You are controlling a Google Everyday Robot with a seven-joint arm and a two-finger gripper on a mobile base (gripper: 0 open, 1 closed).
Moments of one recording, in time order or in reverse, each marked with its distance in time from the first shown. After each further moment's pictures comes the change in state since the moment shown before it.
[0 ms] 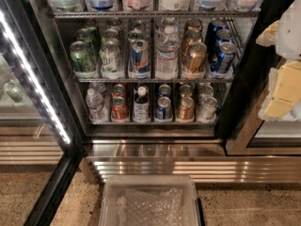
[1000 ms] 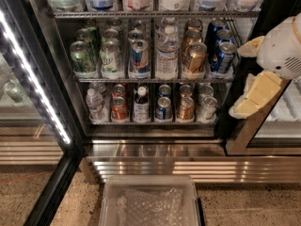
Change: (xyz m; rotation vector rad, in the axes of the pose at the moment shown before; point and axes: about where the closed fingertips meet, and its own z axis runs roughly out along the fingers) arm -0.024 -0.017 0.050 -0.029 -0.299 0.089
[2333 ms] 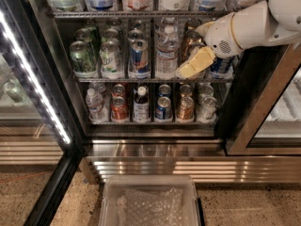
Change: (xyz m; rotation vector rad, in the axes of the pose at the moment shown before) arm -0.093 -0.107 0.092 0.096 -0.359 0.075
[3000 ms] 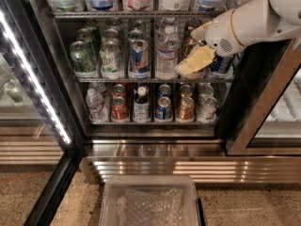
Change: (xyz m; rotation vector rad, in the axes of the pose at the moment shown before) arm -0.005 0.008 -0.008 0.000 0.047 -0.040
